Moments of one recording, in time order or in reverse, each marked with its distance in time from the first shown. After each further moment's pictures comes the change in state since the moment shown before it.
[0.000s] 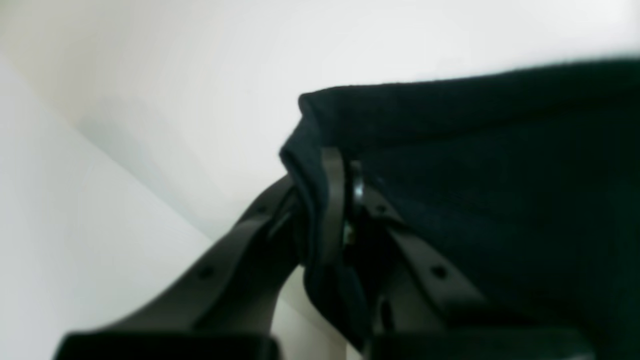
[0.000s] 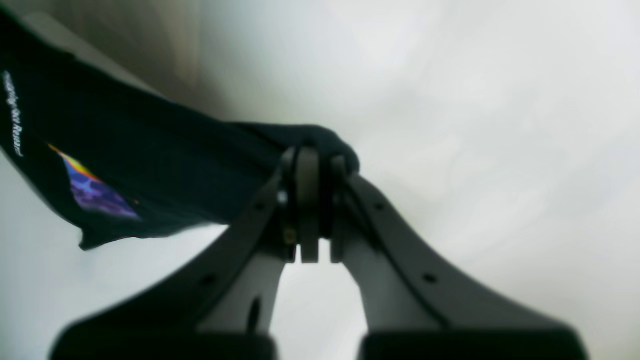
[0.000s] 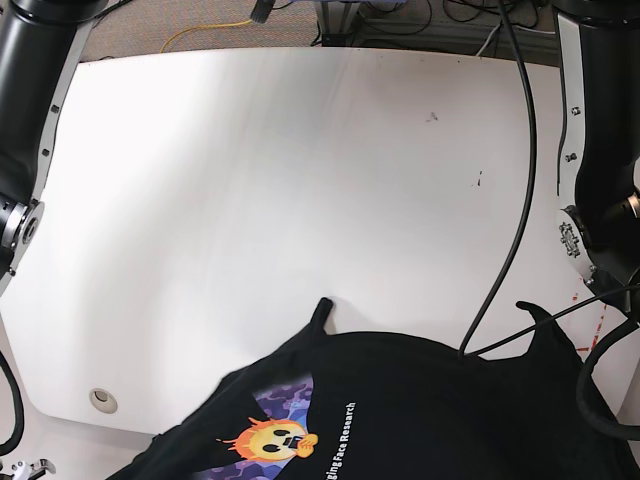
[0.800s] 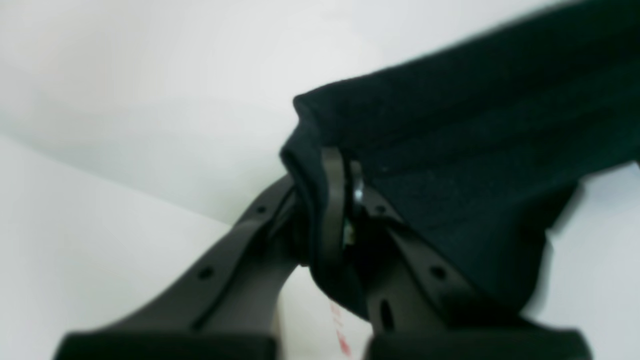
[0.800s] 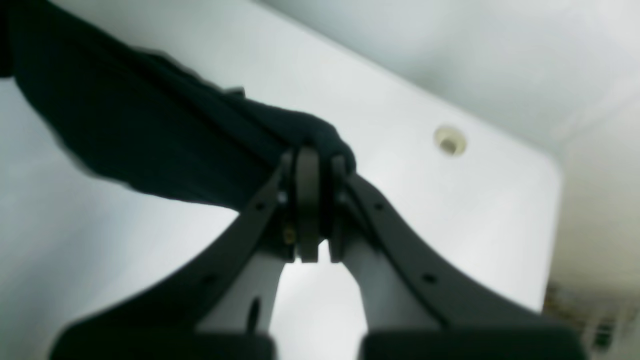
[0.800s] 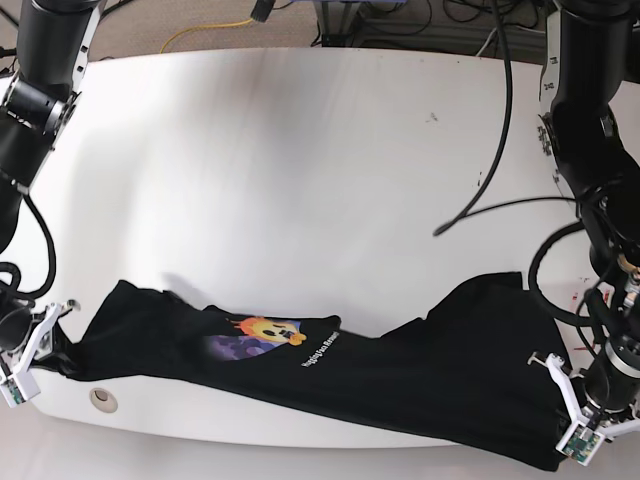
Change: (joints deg) left arm 28.3 -2.0 2.1 3.2 -1.0 -0.1 -0.3; right arm -39.6 1.3 17.3 10.9 2.4 -0.2 -1.5
